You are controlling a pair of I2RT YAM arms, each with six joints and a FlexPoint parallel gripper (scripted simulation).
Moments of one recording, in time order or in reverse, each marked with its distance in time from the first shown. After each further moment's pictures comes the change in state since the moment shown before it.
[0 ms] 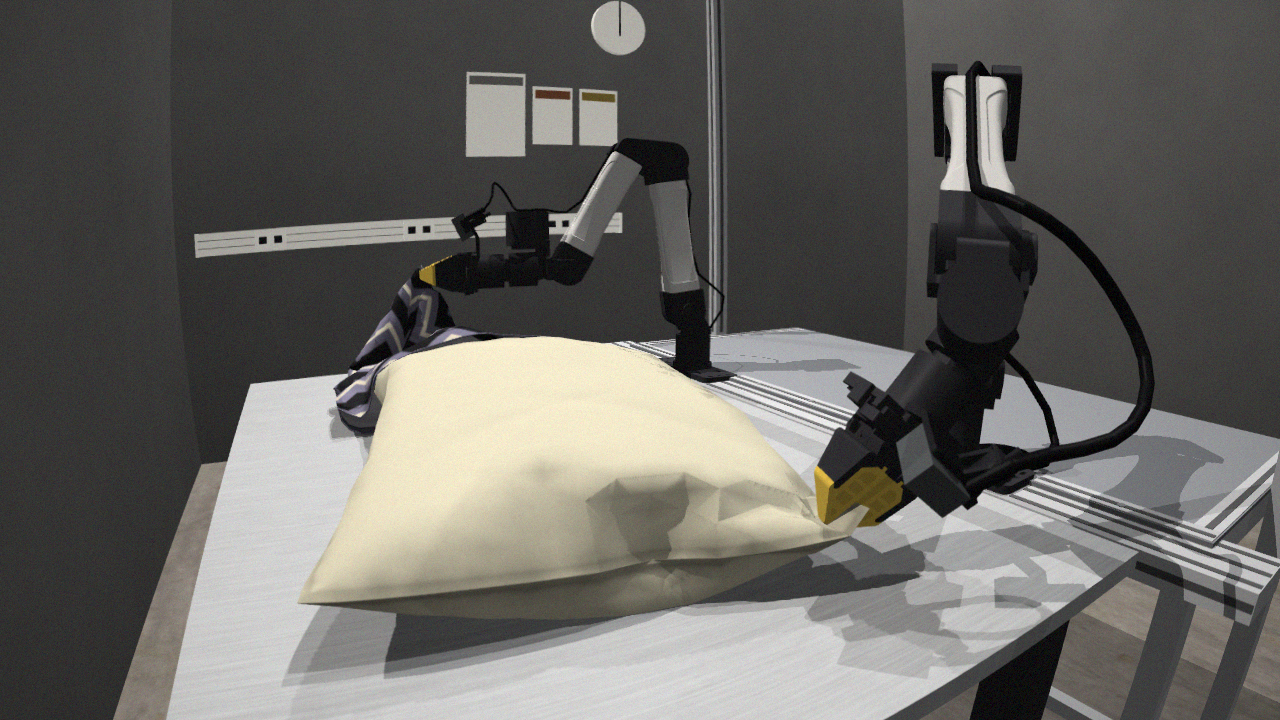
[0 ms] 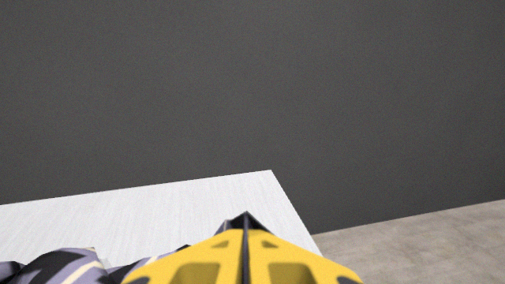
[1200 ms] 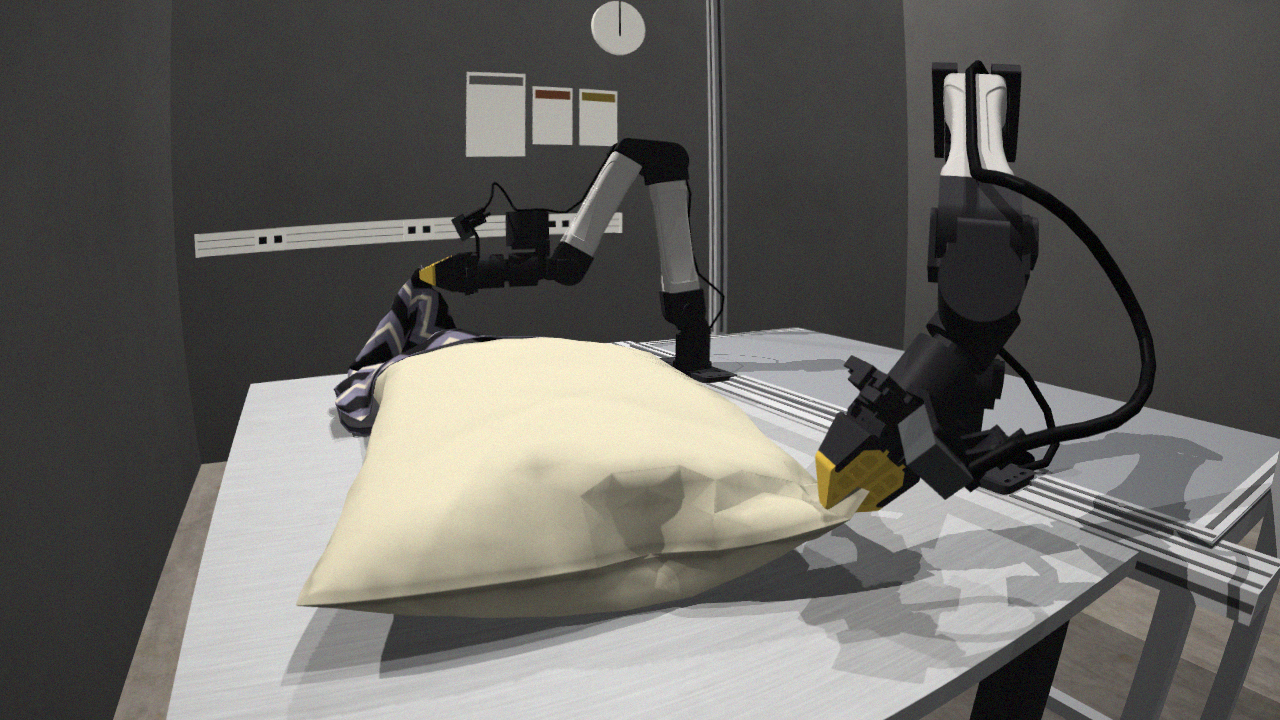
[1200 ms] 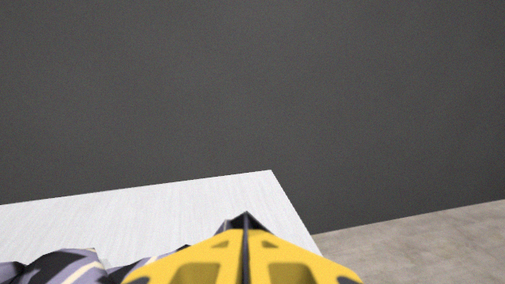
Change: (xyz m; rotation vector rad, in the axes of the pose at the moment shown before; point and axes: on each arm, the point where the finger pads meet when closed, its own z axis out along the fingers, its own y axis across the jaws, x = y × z) left arm -0.001 -0.009 -0.009 0.005 -0.006 0.005; right arm 0.000 0.000 0.000 0.000 0.000 0.000
